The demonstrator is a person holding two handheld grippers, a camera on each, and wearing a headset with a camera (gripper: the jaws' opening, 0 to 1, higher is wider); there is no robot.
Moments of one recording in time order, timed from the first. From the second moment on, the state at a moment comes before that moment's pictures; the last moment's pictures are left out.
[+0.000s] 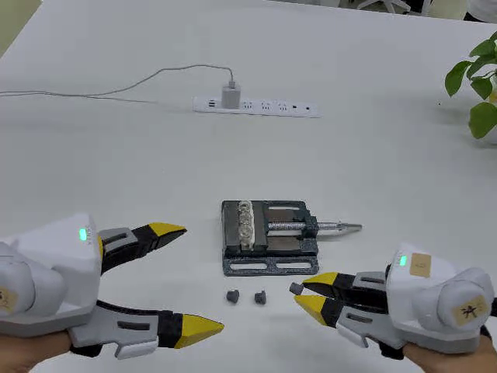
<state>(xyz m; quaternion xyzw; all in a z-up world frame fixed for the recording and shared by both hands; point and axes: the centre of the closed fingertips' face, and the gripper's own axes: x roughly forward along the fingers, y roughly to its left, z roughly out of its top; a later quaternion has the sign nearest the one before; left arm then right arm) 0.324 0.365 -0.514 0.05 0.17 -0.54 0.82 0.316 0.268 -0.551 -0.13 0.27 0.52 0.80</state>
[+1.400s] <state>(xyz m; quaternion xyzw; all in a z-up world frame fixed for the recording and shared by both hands) 0.291 0.308 -0.379 -0.04 0.07 -0.65 0.75 0.279 0.313 -0.387 -0.11 0.16 0.69 0.70</state>
